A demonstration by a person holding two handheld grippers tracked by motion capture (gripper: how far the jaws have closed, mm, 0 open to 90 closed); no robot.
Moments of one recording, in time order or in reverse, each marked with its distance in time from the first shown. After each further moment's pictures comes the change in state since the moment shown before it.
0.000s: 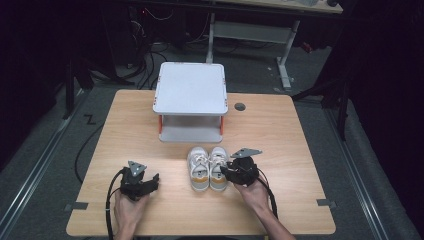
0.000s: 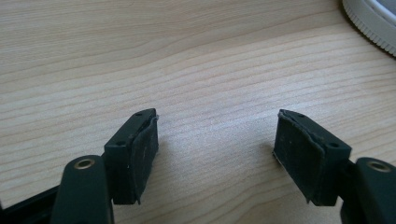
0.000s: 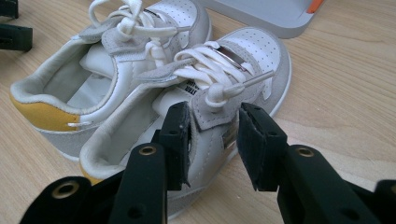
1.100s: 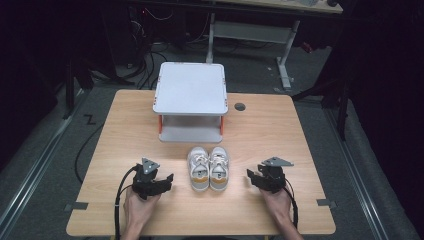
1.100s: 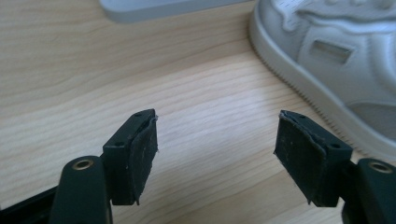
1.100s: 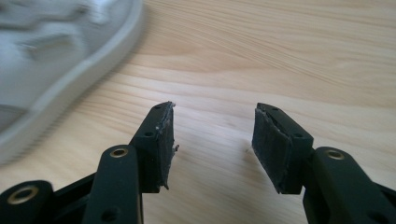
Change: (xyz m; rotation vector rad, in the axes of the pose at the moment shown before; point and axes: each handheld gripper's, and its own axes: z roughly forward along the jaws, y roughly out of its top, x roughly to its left) left arm -0.042 0.028 -0.013 -0.017 -0.132 0.036; right arm -0.069 -0.067 -0.017 -0.070 -0.178 0.137
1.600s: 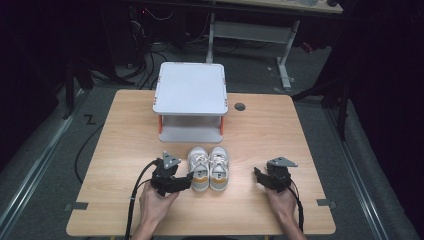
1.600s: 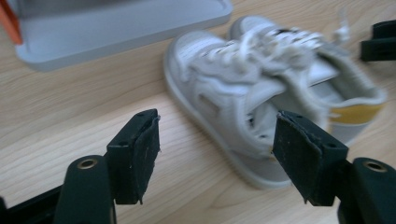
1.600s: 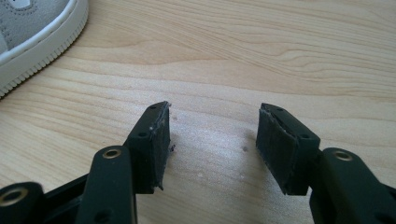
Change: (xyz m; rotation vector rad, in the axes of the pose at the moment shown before) left arm -0.055 0.040 -0.011 0.021 -0.101 0.040; right arm -0.016 -0.007 0.005 -0.009 -0.097 0.004
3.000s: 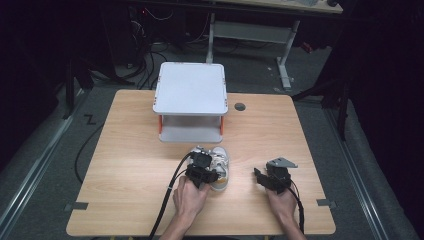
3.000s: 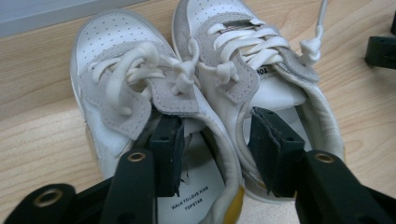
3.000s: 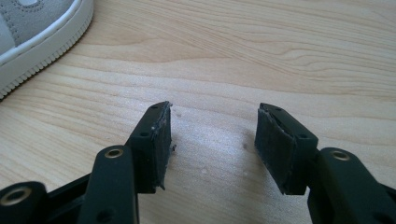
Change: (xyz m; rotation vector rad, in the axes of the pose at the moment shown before) left arm -0.061 0.039 0.062 0.222 0.072 -0.058; right arm 0.001 -0.001 -0.001 -0.002 0.008 -0.012
